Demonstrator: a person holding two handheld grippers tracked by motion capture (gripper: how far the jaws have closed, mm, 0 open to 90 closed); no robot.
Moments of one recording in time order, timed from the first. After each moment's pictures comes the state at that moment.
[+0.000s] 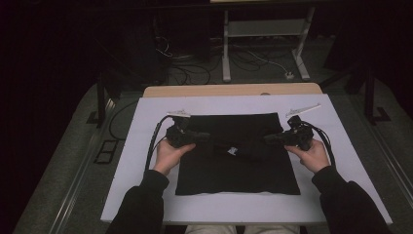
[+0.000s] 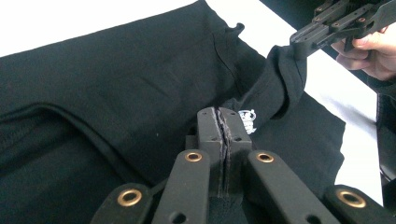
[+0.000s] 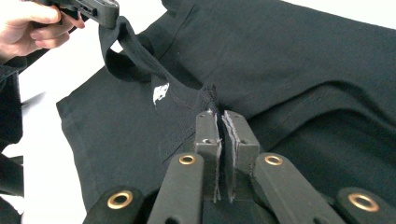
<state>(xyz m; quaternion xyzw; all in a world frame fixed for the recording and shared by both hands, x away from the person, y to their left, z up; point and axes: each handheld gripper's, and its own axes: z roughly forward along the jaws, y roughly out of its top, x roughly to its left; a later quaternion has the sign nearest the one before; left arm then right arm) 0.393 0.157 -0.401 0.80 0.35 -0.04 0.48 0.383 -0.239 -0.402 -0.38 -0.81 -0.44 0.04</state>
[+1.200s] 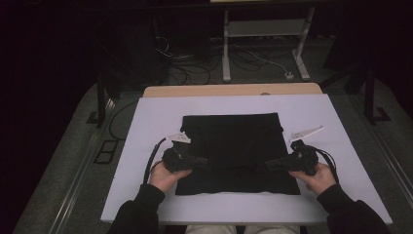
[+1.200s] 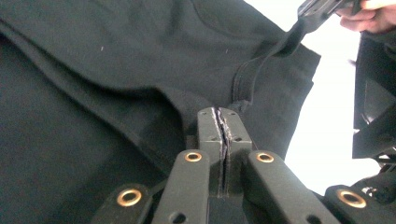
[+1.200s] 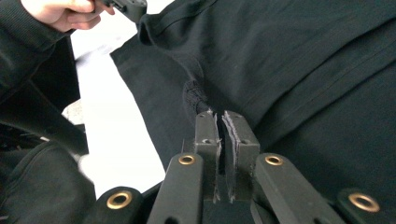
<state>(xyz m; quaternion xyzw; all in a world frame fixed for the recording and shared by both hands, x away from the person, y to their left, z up) 0.331 0.160 -0.418 0.84 0.32 -0.06 0.44 0.320 -0.237 -0.419 -0.35 -0.82 -0.44 0.10</state>
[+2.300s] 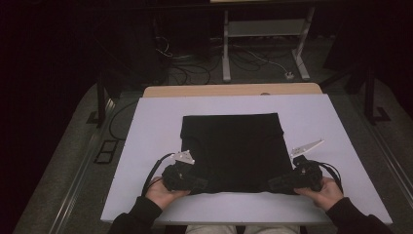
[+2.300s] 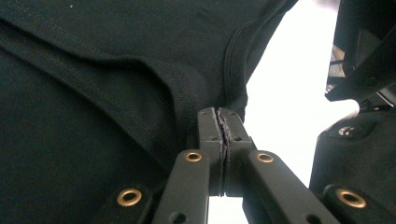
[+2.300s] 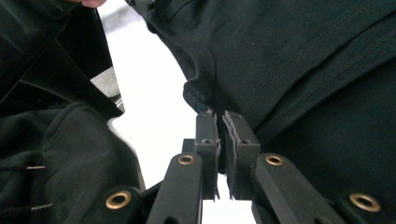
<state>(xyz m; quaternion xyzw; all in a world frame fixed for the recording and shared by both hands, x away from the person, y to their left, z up) 0.287 0.156 -0.425 0.88 0.27 -0.08 0.38 0.285 -0.237 -0.427 -0.33 -0.84 -0.41 0.15</state>
